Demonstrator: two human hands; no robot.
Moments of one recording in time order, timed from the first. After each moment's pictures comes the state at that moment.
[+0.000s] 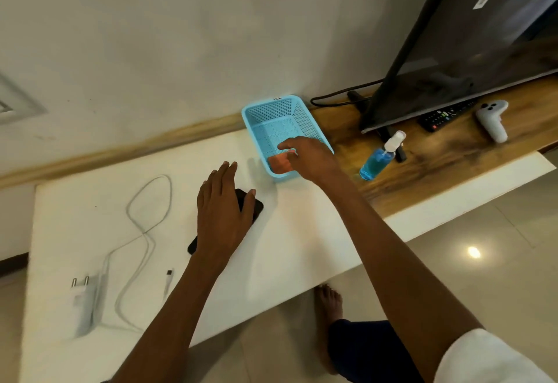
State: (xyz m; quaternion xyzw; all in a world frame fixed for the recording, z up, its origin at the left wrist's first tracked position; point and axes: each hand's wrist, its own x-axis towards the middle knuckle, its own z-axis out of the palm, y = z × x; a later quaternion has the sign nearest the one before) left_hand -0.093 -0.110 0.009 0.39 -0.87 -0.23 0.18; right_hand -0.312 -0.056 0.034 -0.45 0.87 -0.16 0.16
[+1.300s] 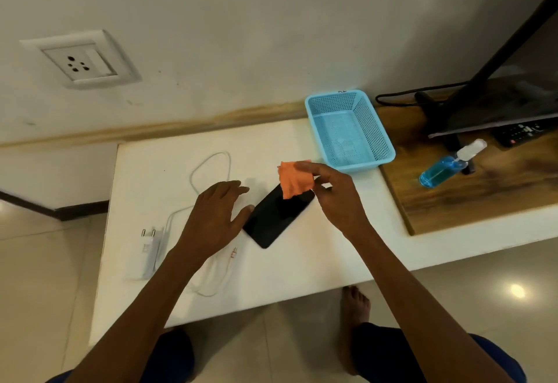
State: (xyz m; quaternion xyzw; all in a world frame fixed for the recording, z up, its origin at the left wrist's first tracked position) left_hand 0.027 -0.160 -0.017 0.35 -0.91 -0.19 0.11; right_hand -0.193 -0.027 0.028 -0.41 0.72 -0.48 0.27
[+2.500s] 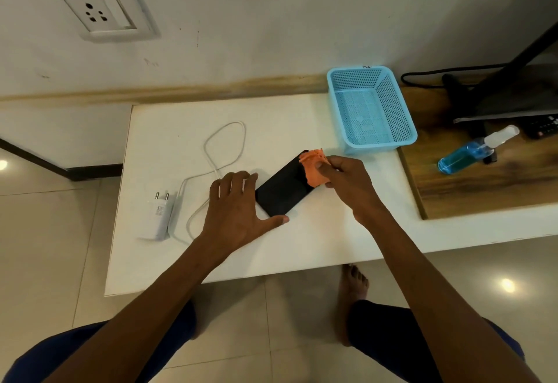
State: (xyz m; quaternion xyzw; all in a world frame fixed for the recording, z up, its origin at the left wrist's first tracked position) left_hand 0.032 -0.112 -0.023 0.44 -0.89 -0.11 0.00; right_hand -0.191 -0.032 0.013 -0.29 0.78 -0.42 0.36
